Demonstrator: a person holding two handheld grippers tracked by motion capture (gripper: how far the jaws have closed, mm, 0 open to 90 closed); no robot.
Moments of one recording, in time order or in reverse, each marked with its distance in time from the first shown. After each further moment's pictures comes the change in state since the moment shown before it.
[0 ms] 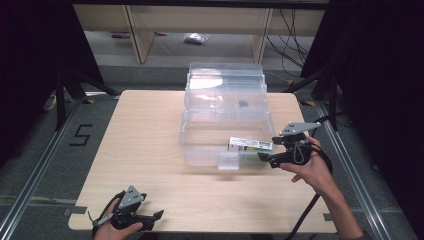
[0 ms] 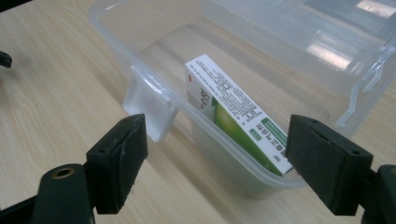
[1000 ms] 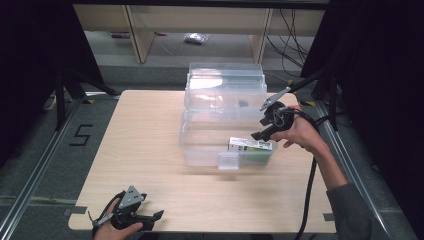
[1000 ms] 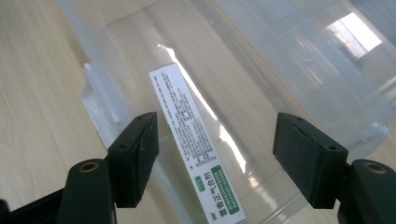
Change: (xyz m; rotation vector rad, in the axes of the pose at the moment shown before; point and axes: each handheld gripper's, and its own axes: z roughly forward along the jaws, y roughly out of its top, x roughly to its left) left arm 0.001 0.000 0.000 0.003 0.007 0.002; right arm -0.041 0.074 0.043 0.259 0.050 -0.172
